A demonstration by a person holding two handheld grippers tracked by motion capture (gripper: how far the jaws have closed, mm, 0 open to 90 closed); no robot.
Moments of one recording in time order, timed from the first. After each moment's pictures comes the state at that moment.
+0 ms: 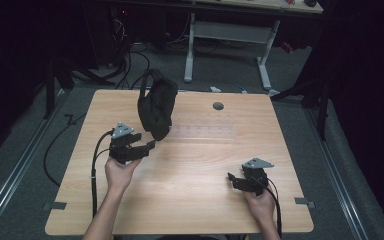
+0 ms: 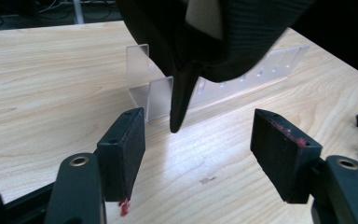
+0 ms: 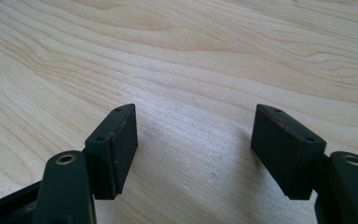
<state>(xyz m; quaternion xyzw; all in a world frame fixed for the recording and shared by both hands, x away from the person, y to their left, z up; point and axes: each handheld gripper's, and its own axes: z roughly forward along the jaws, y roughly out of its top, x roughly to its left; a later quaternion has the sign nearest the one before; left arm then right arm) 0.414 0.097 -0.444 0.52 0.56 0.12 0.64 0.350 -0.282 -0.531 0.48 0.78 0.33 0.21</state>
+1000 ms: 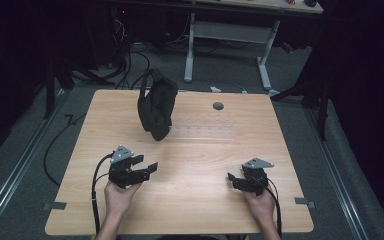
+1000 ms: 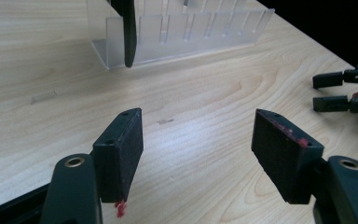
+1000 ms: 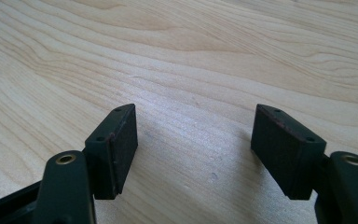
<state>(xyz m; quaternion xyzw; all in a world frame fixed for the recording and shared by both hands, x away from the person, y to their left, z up) 0.359 0.093 -0.473 0.52 0.57 0.08 0.63 0.350 -0.282 -0.531 0.48 0.78 0.33 0.21</state>
